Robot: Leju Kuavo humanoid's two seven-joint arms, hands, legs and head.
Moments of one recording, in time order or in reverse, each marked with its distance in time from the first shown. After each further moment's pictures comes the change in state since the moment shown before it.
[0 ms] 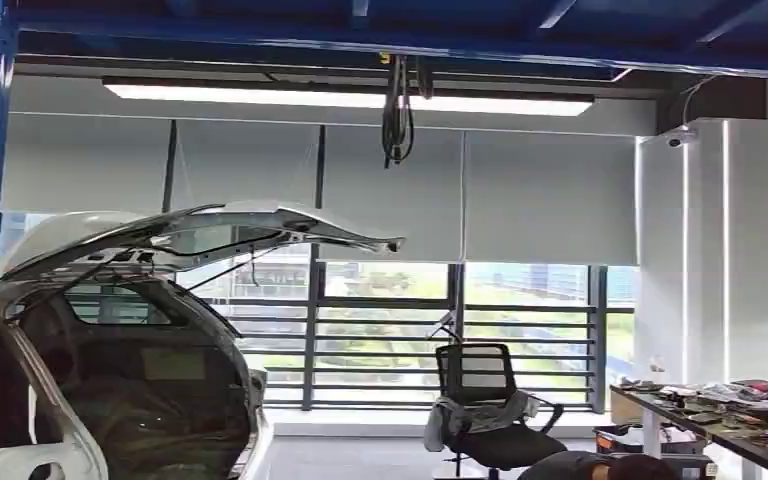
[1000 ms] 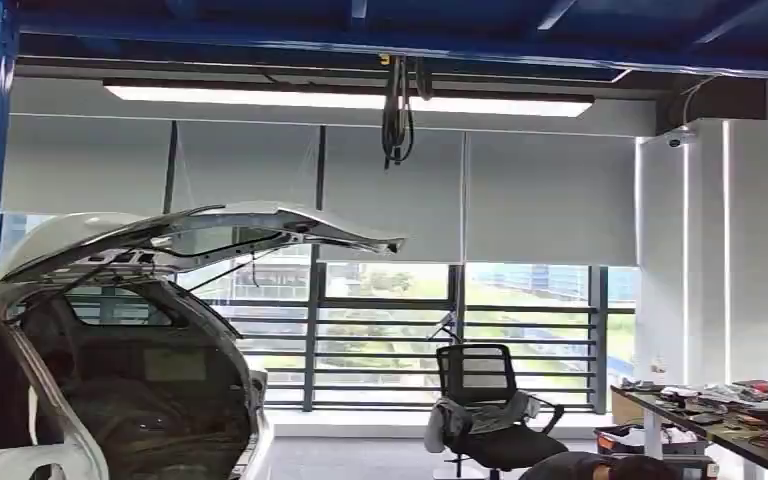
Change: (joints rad) left arm -0.008 -0.027 -0.001 0.007 -0.019 -0.005 0.003; right arm -0.299 0.137 0.551 0.337 0.194 0.021 -0.031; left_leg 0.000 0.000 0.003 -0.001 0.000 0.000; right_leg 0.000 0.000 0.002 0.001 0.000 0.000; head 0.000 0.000
